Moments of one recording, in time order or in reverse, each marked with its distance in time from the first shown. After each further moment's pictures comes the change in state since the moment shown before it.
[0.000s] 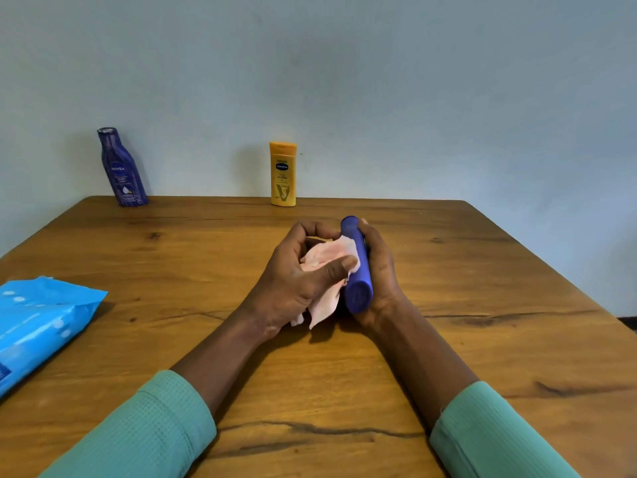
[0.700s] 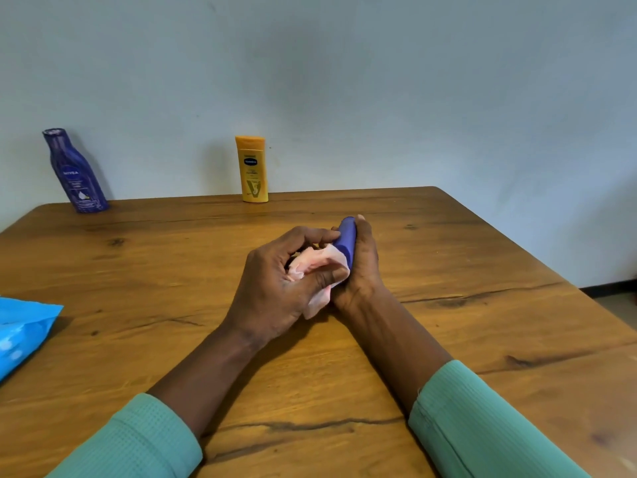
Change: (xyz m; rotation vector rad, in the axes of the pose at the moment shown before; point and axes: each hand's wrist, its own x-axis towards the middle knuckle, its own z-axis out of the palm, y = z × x) left_hand -0.008 0.001 0.014 0.413 -0.022 0.349; right_hand 0.005 -0.008 -0.004 0.187 0.190 0.017
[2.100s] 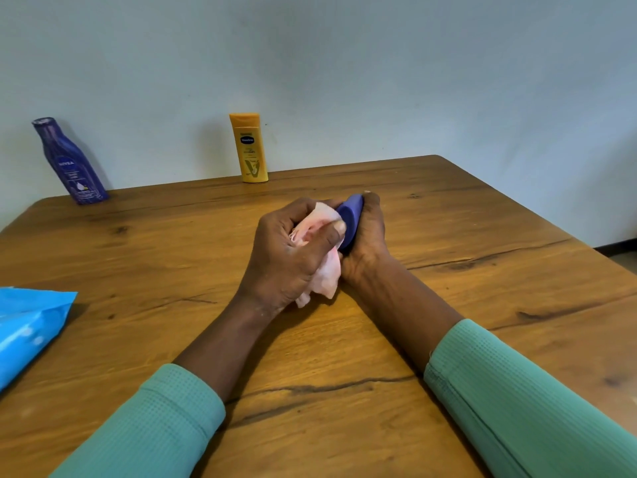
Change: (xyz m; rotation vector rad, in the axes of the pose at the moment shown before) left_hand 0.002 0.005 0.002 -0.165 -0.001 -0.150; right_hand -0.013 0.006 0.008 0.079 0.028 -0.041
